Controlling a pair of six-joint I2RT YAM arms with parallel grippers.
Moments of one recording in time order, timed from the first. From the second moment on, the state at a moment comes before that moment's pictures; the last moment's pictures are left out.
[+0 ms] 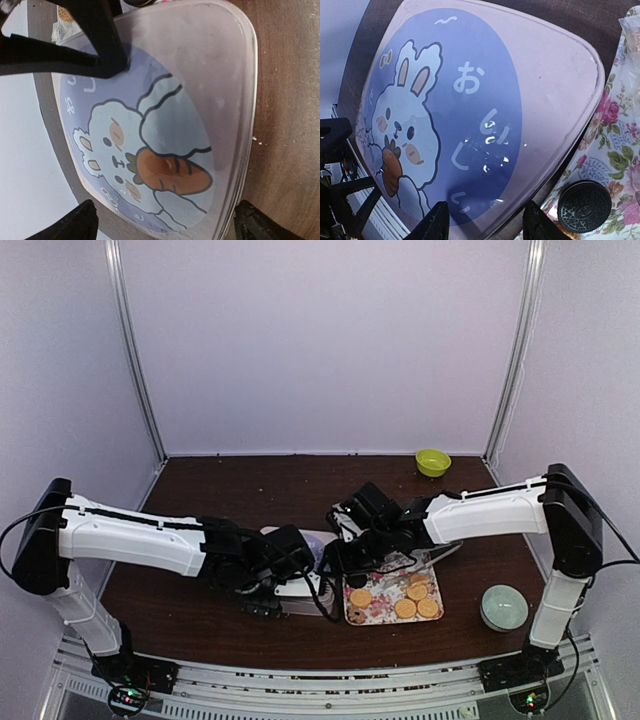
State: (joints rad) left arm -1.20 1.64 1.10 -0.66 -0.49 0.62; right arm 0.94 1.82 1.20 -0.30 -0.21 0.63
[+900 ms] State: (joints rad) left arm -0.62 1.47 0.99 -0.70 -0.10 0.59; right arm 0.93 1.84 1.26 -0.40 -0.20 0.55
